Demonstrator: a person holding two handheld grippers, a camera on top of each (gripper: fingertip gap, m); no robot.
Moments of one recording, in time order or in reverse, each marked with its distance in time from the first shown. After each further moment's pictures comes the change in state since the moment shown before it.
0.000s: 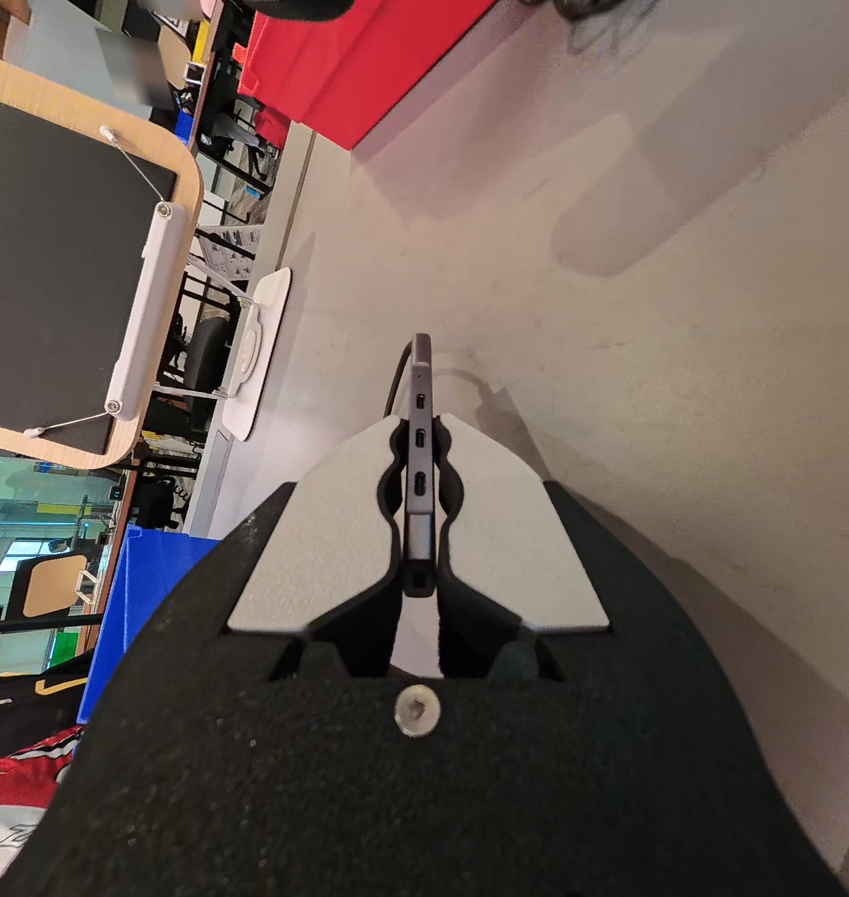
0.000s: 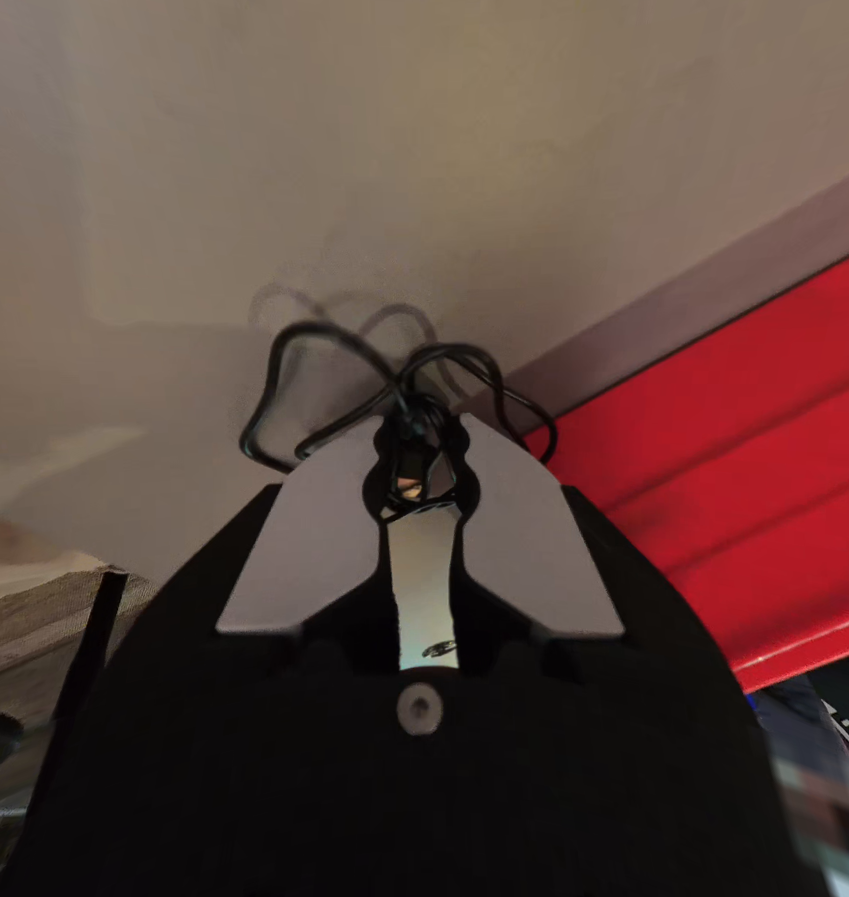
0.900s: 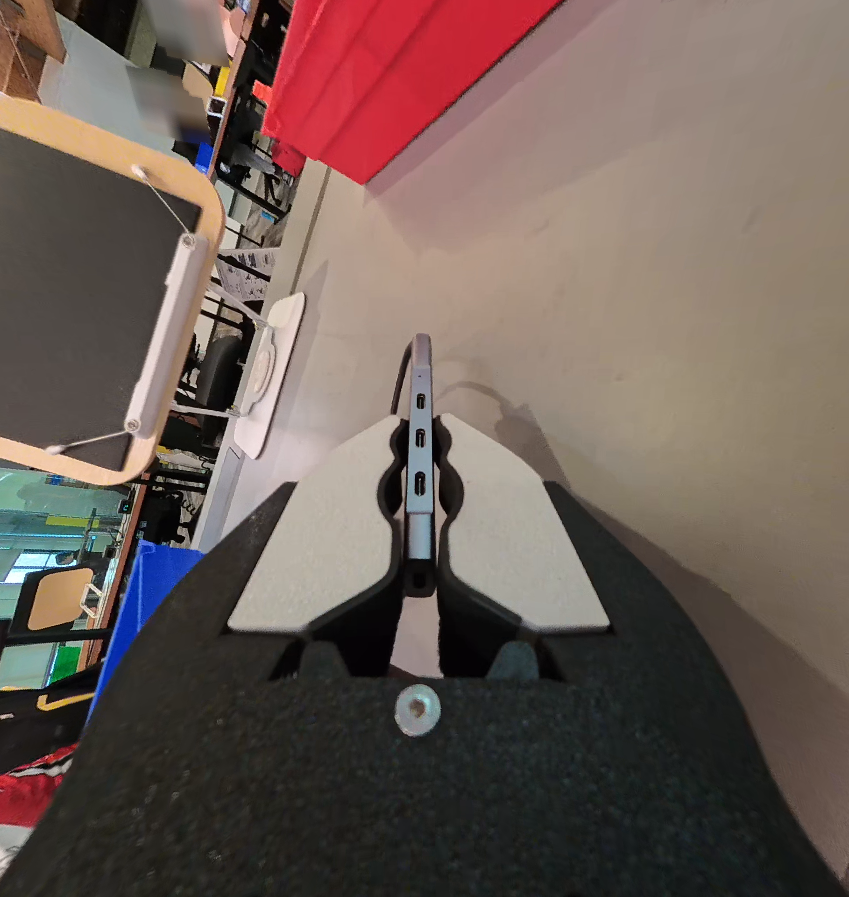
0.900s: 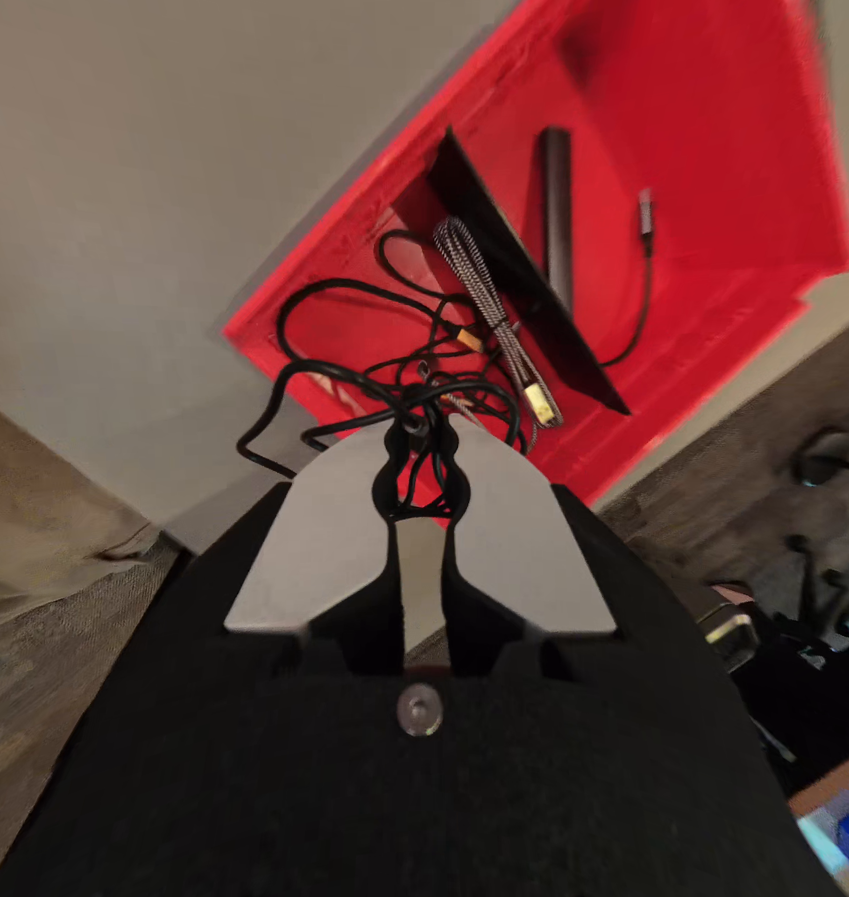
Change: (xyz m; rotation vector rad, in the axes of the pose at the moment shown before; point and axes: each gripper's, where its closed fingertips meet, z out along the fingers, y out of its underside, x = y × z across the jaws) left arm -0.005 -0.013 0.000 0.045 -0.021 0.000; right arm 0.122 0.091 -0.095 0.327 -0.028 0.254
